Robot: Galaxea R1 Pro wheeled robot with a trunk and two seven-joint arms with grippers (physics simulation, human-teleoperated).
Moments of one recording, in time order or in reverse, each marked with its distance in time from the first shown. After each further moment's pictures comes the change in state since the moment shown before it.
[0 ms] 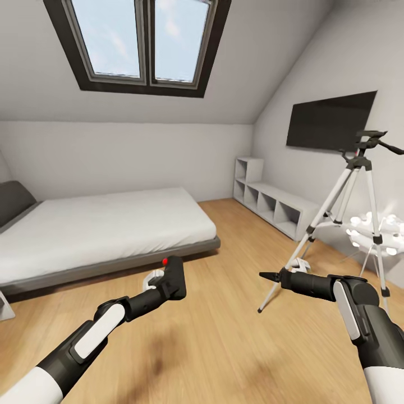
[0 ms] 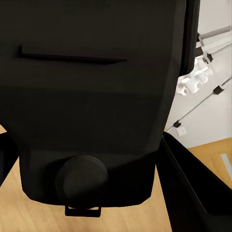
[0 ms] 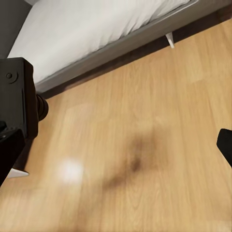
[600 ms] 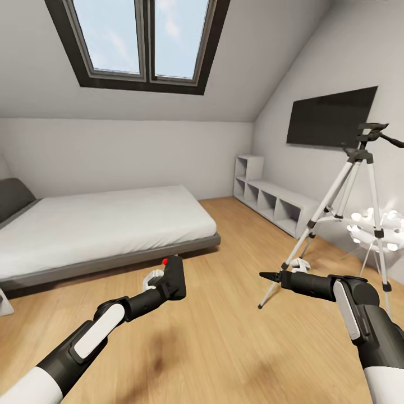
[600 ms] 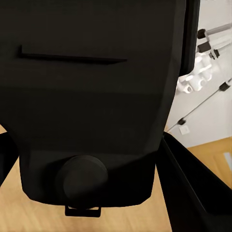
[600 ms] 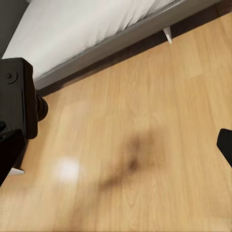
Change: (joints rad) left arm 0.000 0.001 0.000 0.001 0.005 0.001 0.000; right arm 0.000 -0.001 0.000 0.000 0.000 0.000 0.000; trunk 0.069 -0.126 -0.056
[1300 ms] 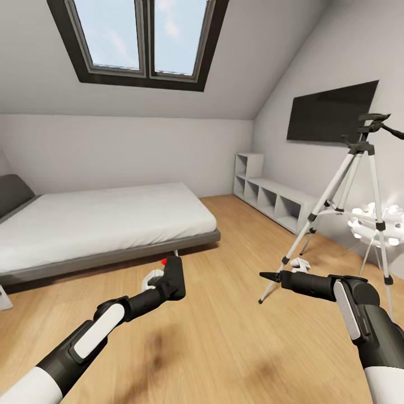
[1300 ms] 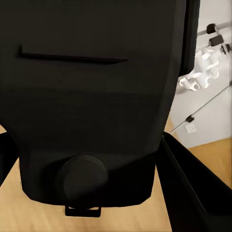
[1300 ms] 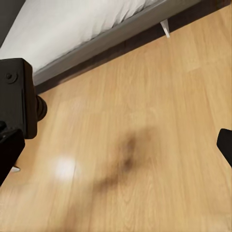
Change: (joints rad) left arm 0.000 0.001 0.000 -0.004 0.000 0.000 0.014; right arm 0.000 -0.001 0.000 0.000 0.000 0.000 0.000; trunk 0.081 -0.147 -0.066
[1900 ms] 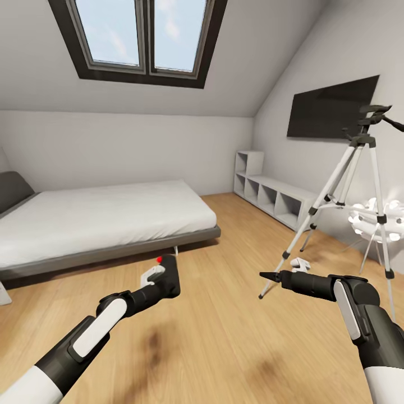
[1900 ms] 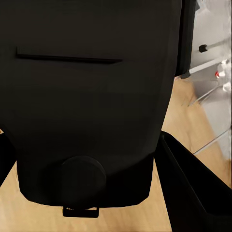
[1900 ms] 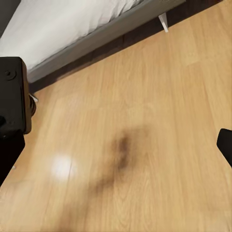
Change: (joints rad) left arm 0.000 -0.003 -0.001 -0.123 -0.002 0.000 0.281; right arm 0.000 0.000 0.000 -0.001 0.000 0.000 0.001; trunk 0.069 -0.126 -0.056
